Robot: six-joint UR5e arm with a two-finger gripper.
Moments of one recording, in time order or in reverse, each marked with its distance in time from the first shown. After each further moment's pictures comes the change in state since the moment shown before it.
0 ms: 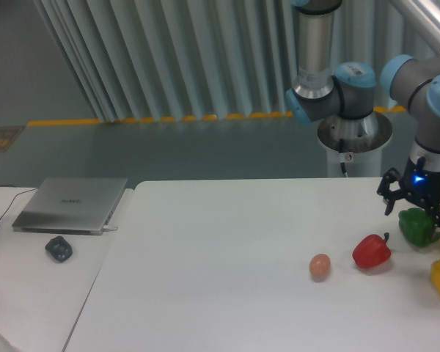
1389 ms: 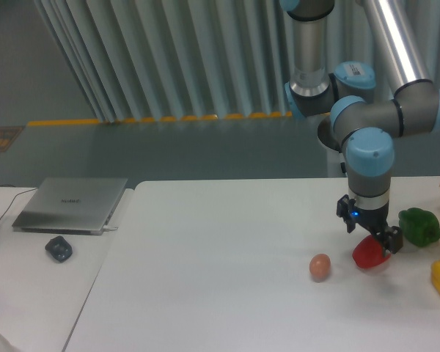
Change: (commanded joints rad) arm -0.192 -0.123 -0.022 0.081 0.222 -0.011
